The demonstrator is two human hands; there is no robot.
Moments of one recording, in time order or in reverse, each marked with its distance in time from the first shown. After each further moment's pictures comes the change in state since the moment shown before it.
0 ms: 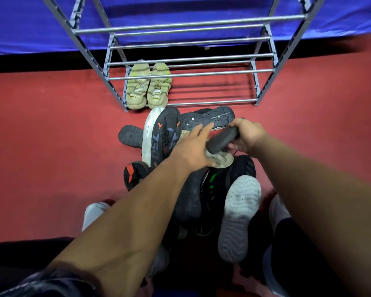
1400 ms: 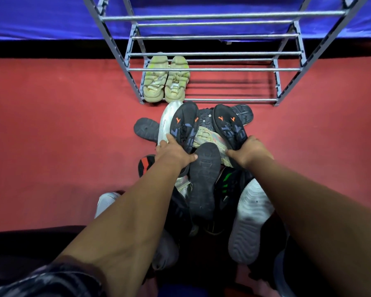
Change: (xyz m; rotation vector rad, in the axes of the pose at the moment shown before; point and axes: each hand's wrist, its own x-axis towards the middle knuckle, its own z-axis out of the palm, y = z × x) left_hand -0.022 -0.082 0.000 -0.061 -0.074 -0.707; right_hand -0.004 0.055 0.029 -1.101 0.137 -0.210
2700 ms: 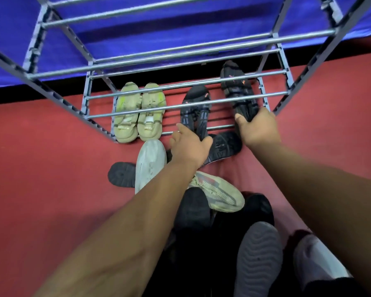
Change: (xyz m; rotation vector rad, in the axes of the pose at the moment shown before) left_hand 0.076 0.166 -0.037 -0.269 0.139 0.217; right_hand 0.151 -0.026 -0.089 0.382 0.421 -0.025
